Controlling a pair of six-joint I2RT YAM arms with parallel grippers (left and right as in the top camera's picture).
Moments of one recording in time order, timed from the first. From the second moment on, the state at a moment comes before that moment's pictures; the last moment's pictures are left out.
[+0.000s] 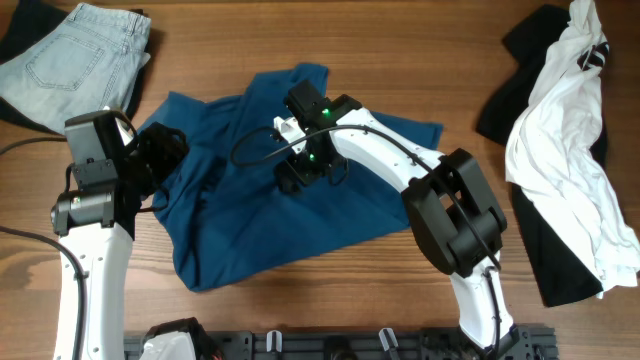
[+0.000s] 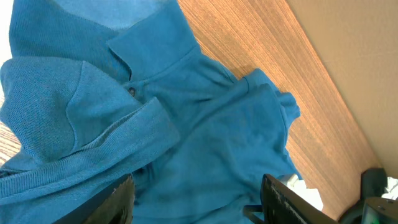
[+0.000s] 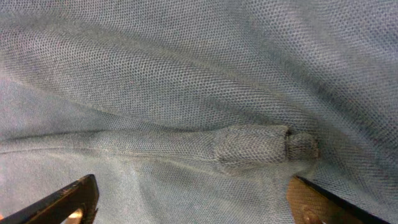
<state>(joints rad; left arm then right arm) 0.20 1.18 0.94 -0.62 0.23 -0.67 0.66 2.20 1.64 -0.85 -0.31 -0.05</state>
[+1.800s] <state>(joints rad) 0.19 1.18 0.94 -0.63 0.25 -0.67 0.56 1.80 1.64 -1.08 -0.11 0.06</state>
